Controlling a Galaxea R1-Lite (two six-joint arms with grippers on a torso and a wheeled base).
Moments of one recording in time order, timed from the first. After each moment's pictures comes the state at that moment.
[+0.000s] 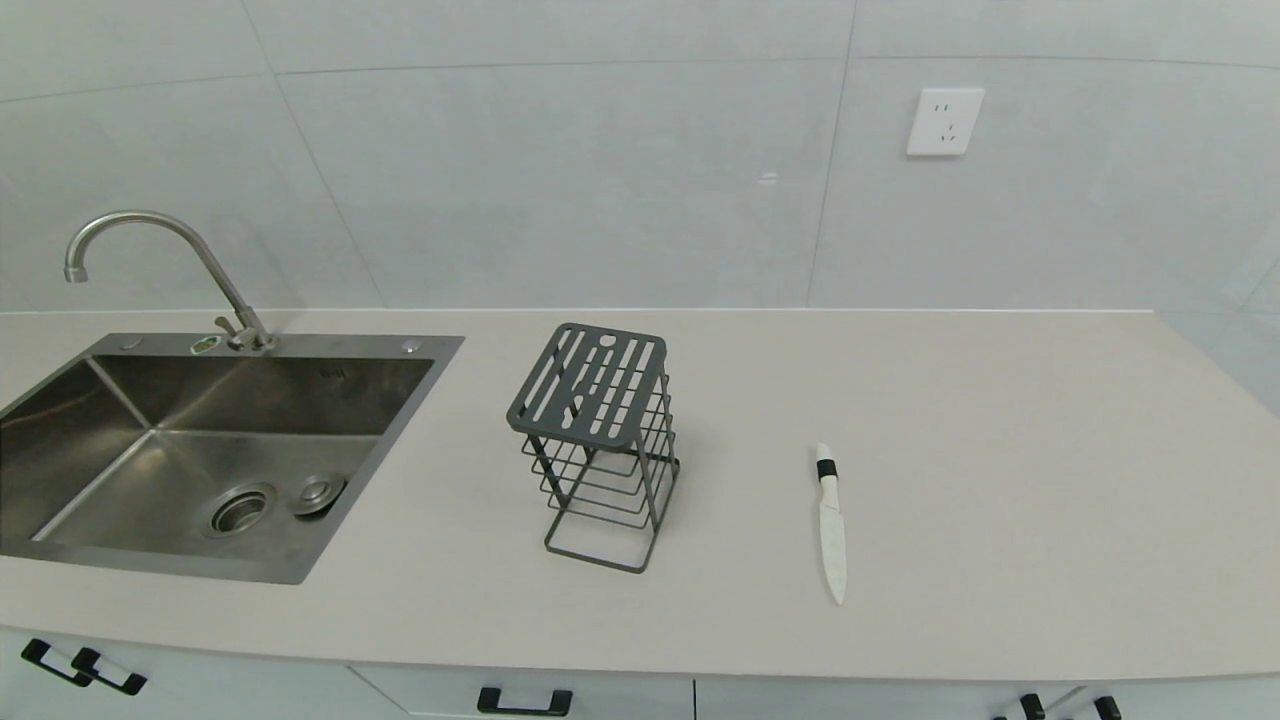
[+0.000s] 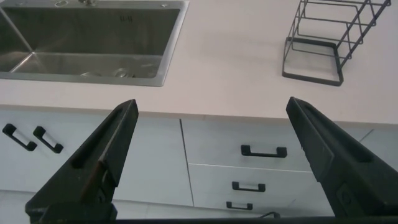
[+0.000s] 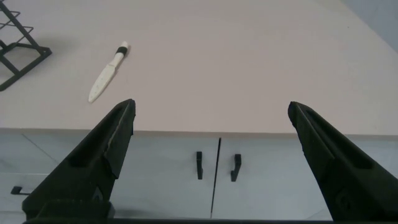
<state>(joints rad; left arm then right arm) 0.00 0.00 0.00 0.00 0.05 -0.01 0.00 0.00 0.00 0.00 -0.01 0.00</state>
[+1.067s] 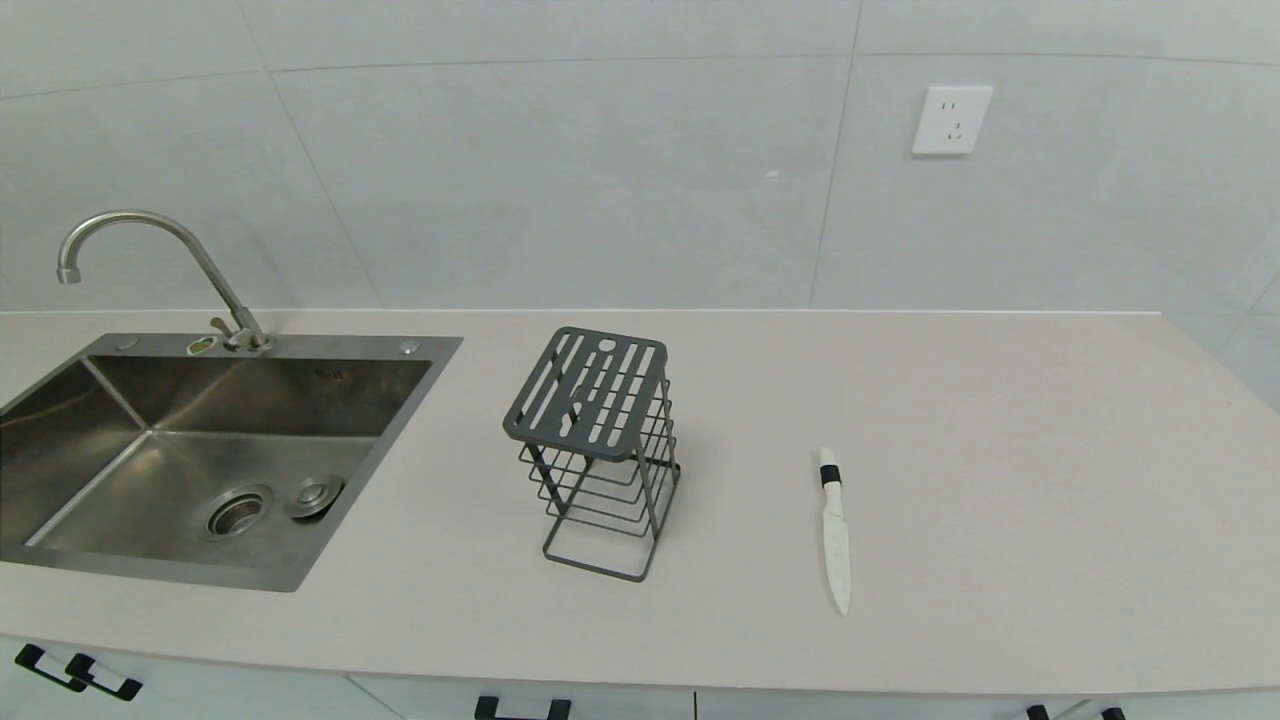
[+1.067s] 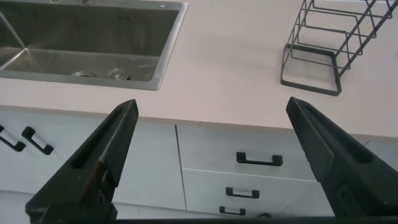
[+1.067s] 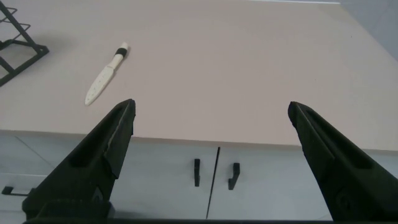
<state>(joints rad) 0.00 0.00 0.00 0.00 0.05 -0.04 0.00 0.00 0.00 0.00 0.00 -0.04</state>
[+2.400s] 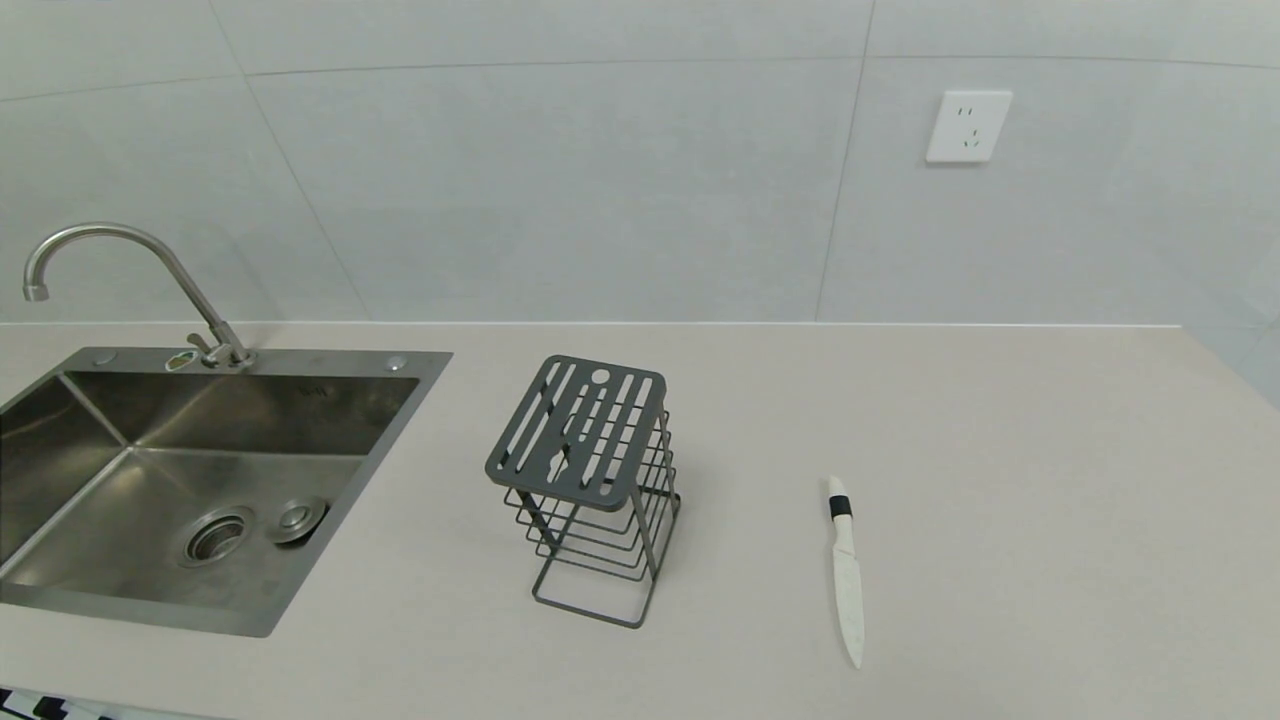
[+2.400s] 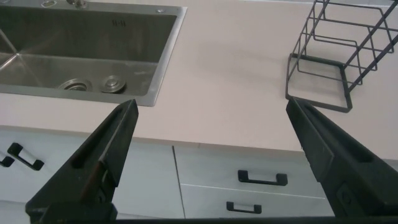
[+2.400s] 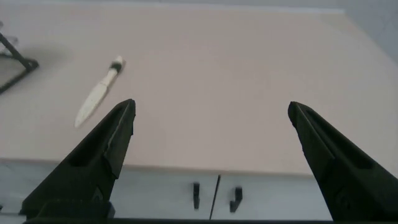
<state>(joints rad) 0.00 0.00 0.00 0.00 0.05 -0.04 0.00 0.00 0.00 -0.21 0.02 -0.05</state>
